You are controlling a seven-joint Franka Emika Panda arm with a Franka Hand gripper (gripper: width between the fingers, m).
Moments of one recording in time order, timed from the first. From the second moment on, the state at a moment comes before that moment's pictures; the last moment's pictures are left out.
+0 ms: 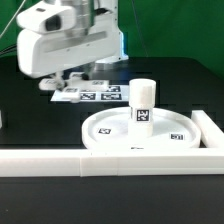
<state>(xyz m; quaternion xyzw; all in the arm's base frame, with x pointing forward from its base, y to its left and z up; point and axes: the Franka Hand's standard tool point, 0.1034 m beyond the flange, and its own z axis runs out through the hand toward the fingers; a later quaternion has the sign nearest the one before) 0.452 -0.052 0.063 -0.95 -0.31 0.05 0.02</state>
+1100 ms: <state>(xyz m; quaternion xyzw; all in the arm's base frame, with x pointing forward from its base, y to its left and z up) 0.491 0.026 0.104 -0.97 -0.22 0.03 0.01</state>
